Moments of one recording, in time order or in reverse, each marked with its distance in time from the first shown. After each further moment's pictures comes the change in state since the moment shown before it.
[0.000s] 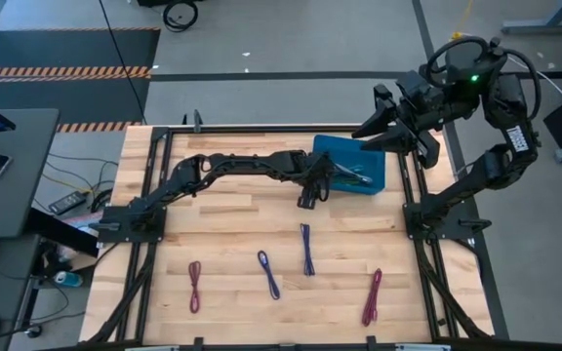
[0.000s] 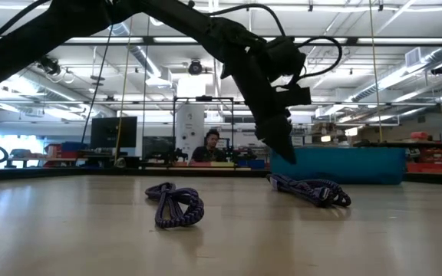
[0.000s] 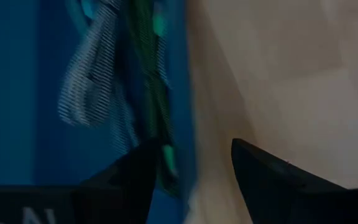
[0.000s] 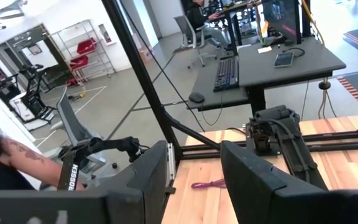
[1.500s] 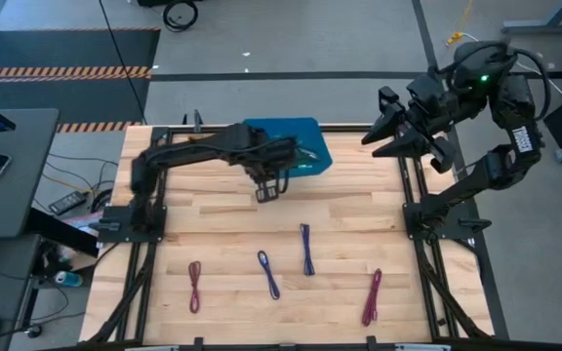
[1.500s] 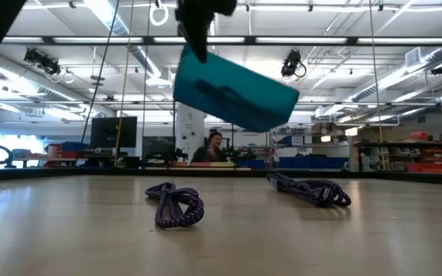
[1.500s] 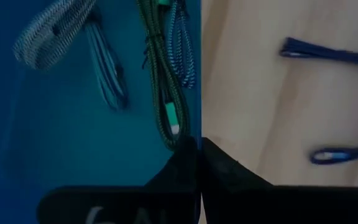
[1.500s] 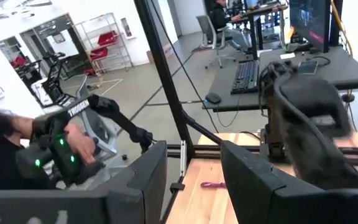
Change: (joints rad) left arm -0.081 -0.431 0.115 -0.872 -0.129 -0.593; right arm 0.006 -0.025 0.000 -0.012 -0.080 -0.065
